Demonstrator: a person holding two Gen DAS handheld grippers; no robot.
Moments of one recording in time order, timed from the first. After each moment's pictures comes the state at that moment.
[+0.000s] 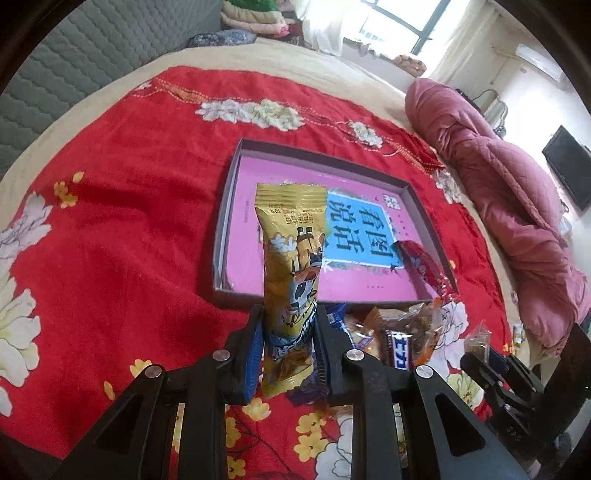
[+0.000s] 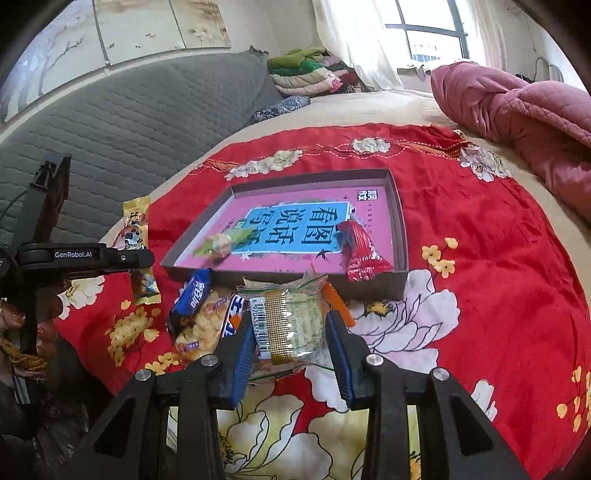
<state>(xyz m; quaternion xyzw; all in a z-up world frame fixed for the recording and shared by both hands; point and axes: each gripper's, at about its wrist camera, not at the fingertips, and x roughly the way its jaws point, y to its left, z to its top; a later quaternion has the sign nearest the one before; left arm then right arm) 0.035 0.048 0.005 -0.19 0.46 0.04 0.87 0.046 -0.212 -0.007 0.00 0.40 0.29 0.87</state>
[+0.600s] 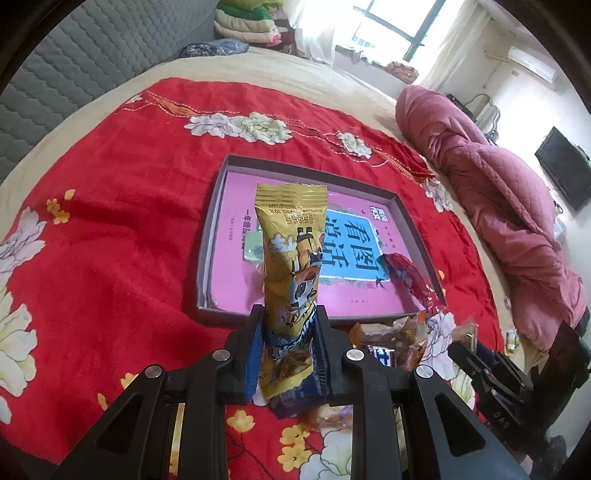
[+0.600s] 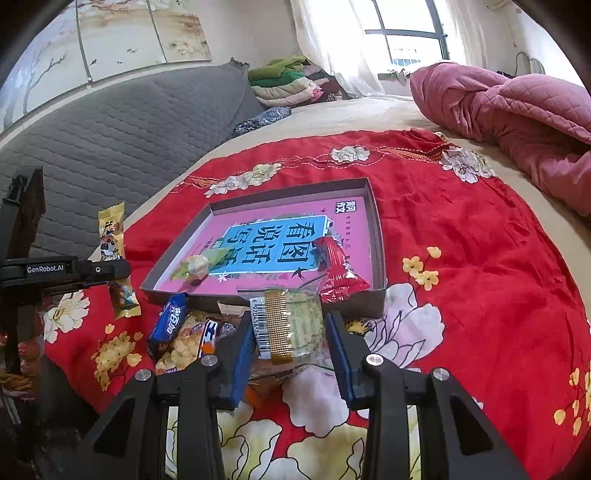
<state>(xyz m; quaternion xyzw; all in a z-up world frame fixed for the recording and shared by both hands) 0.043 0.040 0.015 -0.20 0.45 0.03 0.87 0.064 -0.220 -0.010 0.02 0.38 0.26 0.89</state>
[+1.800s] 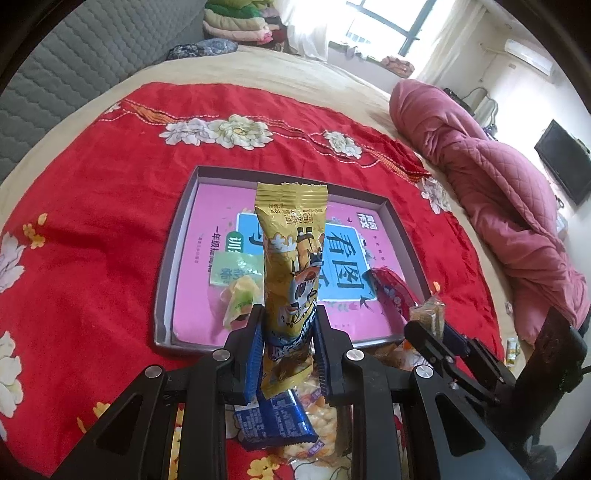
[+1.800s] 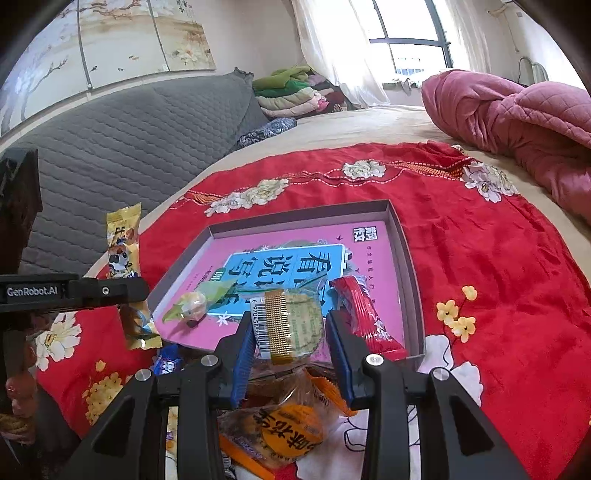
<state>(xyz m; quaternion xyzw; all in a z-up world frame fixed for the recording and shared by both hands) 0.083 0.016 0.017 -0.18 0.45 0.03 0.87 0.106 -0.186 -0.018 0.03 0.36 0.27 0.89</state>
